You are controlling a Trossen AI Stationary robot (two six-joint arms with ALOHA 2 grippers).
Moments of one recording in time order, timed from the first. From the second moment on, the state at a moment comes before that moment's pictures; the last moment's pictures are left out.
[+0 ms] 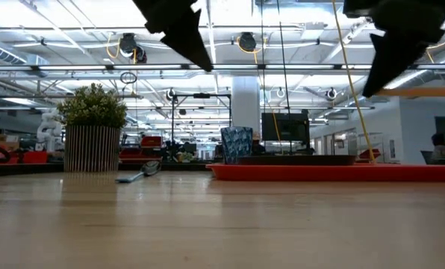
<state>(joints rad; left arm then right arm) -0.32 1.71 1.33 -0.62 -0.68 -0.15 0.54 1.48 1.05 -1.14 0.61 1.14</state>
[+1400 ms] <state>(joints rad) -0.16 1.65 1.33 -0.65 -0.68 0.07 -0.18 1.12 0.67 -0.90 0.68 1.04</state>
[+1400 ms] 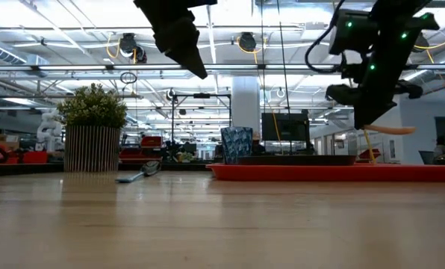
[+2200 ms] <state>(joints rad) -0.15 1.65 1.33 -0.65 -0.68 0.08 -0.48 1.12 0.46 -0.50 0.57 0.86</state>
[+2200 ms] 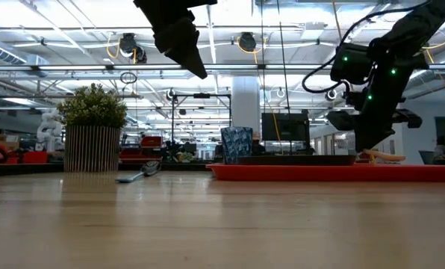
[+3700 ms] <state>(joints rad) -0.15 1.65 1.33 -0.63 -0.68 0.09 -0.58 1.25 0.37 -0.20 0.43 0.78</state>
